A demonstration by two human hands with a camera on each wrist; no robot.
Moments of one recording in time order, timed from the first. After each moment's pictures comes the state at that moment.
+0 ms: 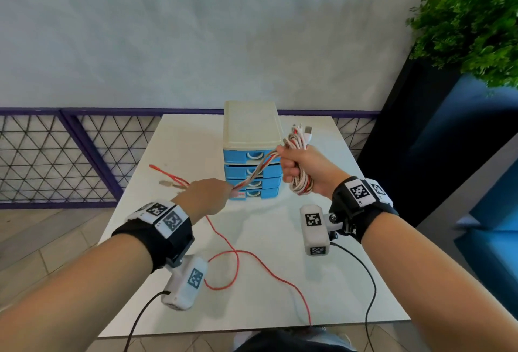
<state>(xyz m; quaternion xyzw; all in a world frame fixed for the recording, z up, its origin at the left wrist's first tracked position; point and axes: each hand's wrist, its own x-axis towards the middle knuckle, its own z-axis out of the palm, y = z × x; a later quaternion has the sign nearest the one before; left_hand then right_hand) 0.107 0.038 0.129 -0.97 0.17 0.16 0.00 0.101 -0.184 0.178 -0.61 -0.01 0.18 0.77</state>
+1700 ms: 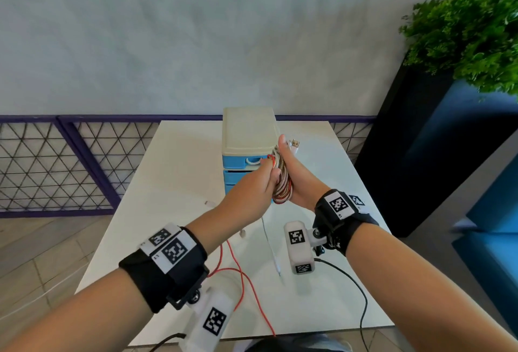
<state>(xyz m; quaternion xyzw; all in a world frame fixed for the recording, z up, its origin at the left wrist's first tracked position) 0.064 -0.029 0.165 -0.89 0.24 -0.03 -0.39 0.090 -0.157 0.174 -0.61 0.00 0.21 0.77</state>
